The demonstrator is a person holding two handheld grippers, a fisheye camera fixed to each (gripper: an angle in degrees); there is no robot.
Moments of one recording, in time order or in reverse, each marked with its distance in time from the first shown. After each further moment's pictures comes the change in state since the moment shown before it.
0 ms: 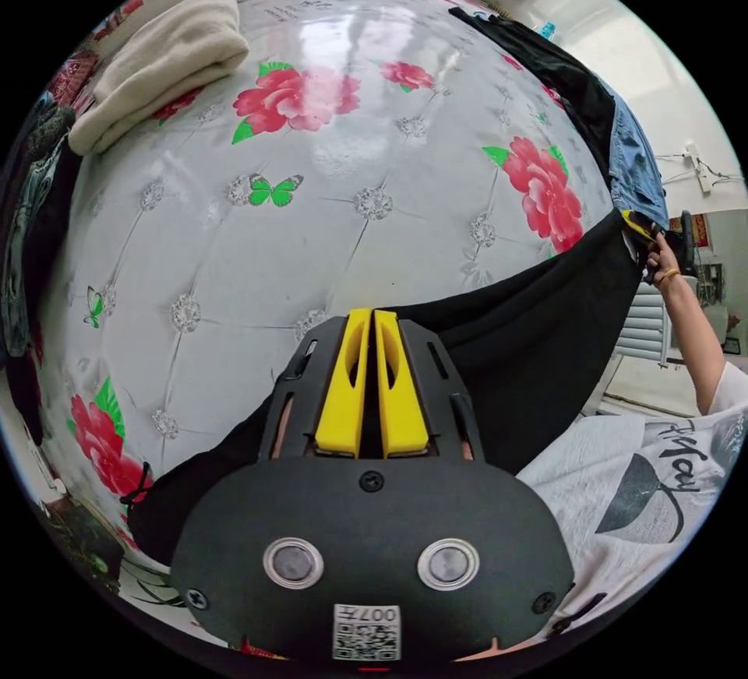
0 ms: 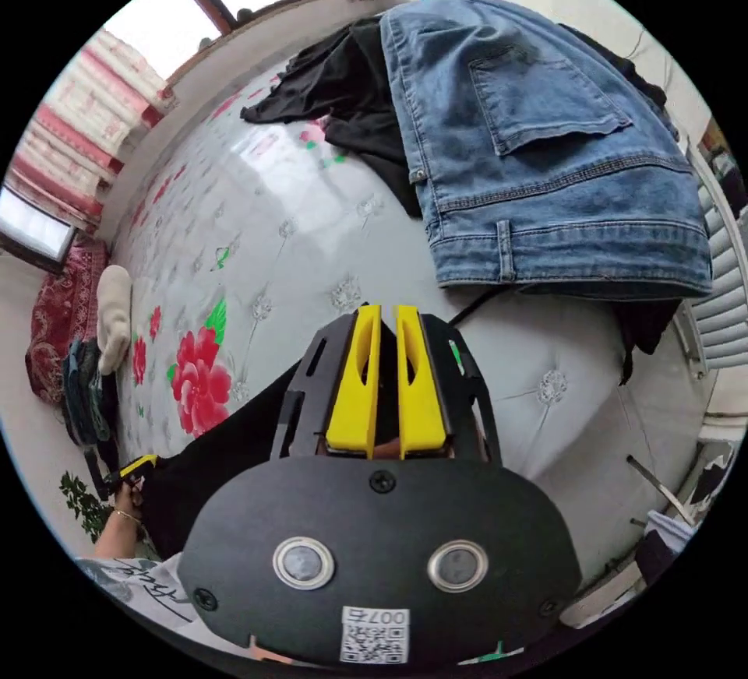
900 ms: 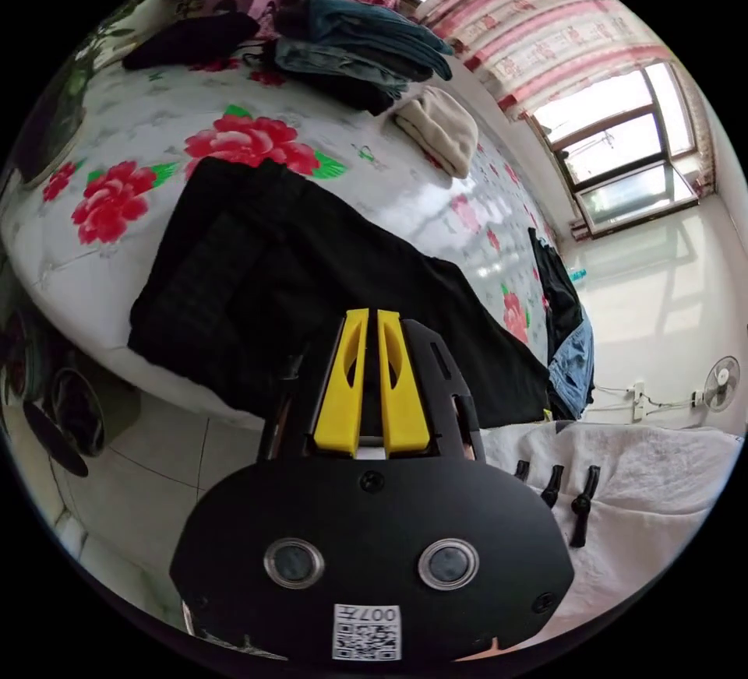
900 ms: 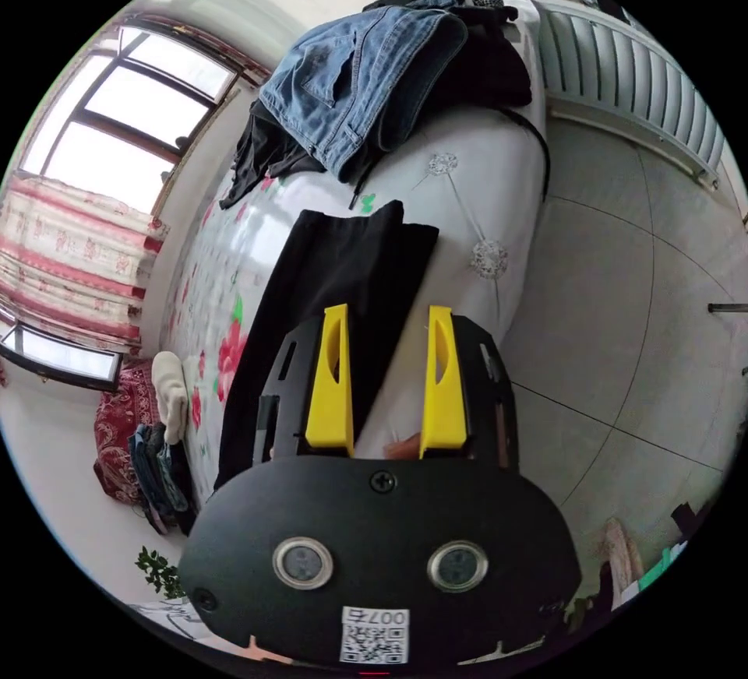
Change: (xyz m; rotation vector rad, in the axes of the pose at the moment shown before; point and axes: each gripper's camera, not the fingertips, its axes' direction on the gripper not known) left arm -0.119 0.331 -0.107 0.518 0.226 -0.752; right arm 0.081 0.177 -0.035 0.152 -0.129 0.405
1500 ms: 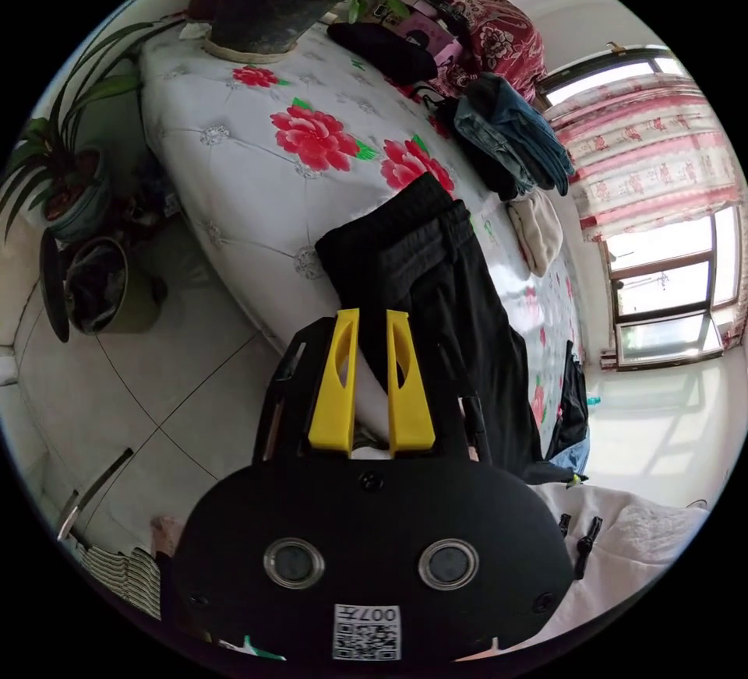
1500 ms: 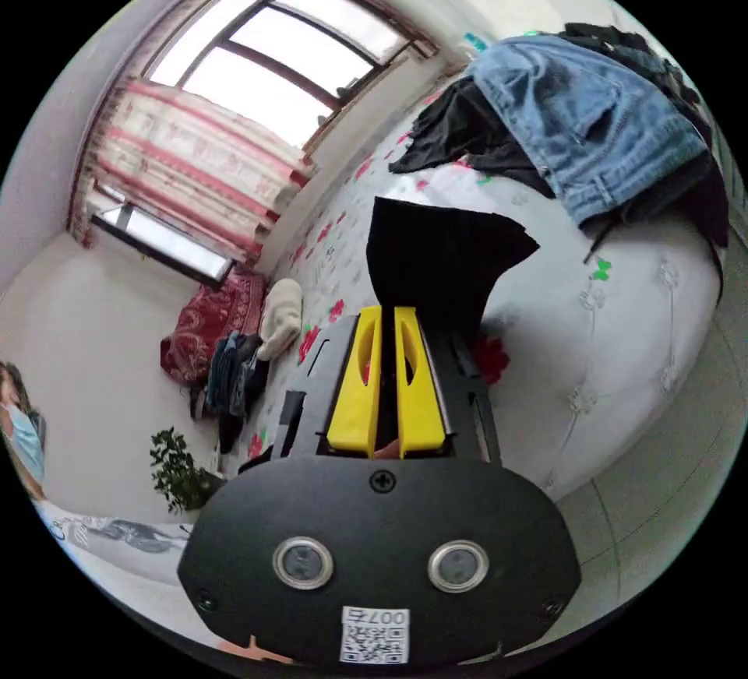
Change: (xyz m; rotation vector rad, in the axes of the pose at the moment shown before) left arm -0.103 0.039 -0.049 0.192 -0.055 -0.409; right arm -0.205 0.042 -0.027 -0.121 -0.432 -0.529
